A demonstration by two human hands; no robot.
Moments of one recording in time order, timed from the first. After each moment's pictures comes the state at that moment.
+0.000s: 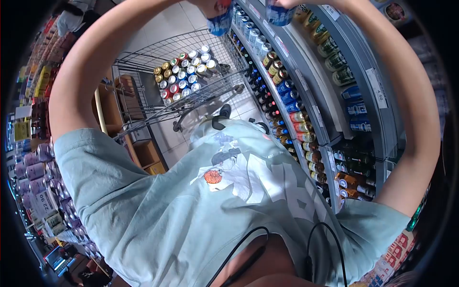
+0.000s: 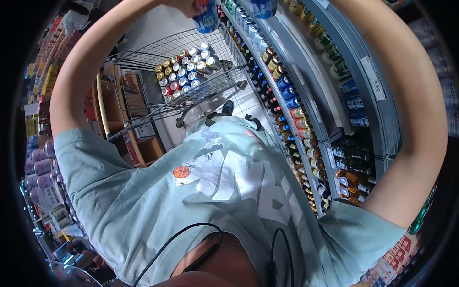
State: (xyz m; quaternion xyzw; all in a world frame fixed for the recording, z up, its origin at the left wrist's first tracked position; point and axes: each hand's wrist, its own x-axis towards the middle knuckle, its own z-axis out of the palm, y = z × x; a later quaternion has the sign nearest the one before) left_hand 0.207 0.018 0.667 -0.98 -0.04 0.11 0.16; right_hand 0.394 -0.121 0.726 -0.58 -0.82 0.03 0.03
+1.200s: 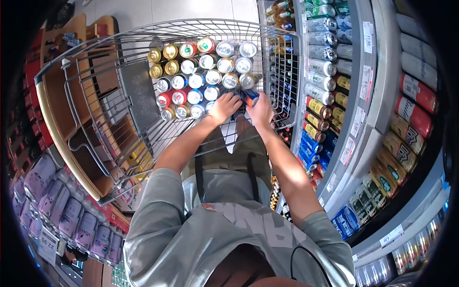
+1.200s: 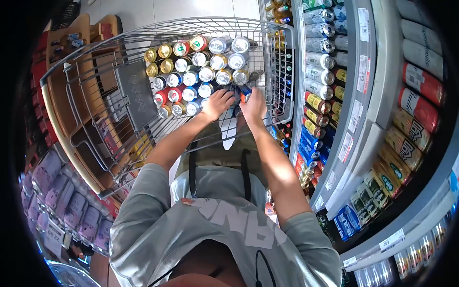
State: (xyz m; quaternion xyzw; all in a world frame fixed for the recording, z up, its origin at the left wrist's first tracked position) left_hand 0.073 0.099 0.011 -0.91 -0.35 -0.13 -0.20; right_hand 0.259 0.085 0.053 -0.78 -0.56 0.27 0.00
